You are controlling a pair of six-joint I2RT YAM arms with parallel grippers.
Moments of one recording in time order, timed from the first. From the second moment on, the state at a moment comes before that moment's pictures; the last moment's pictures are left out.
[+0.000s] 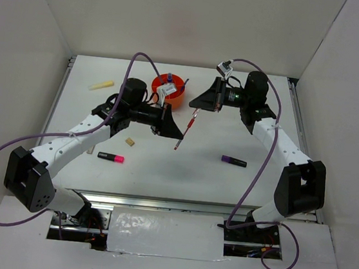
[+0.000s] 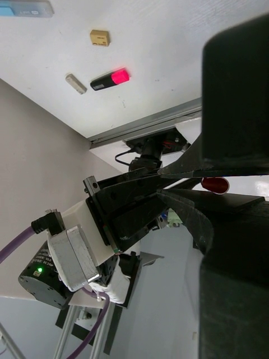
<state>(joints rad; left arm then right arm) -0.52 1.39 1.17 -0.25 0.87 -0.48 0.27 1.53 1.20 0.26 -1.18 0.99</state>
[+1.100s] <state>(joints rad) -0.51 1.40 1.17 -0.28 0.87 -0.48 0.33 1.53 1.22 0.09 -1.13 0.79</state>
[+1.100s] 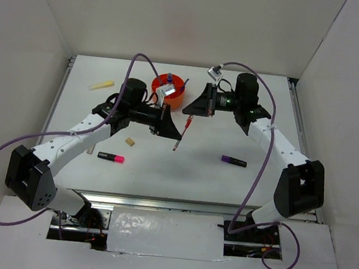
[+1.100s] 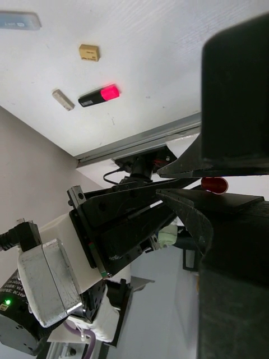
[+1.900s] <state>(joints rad) -0.47 1.47 1.19 -0.36 0.91 -0.50 0.36 1.59 1.19 0.08 -1.06 0.77</state>
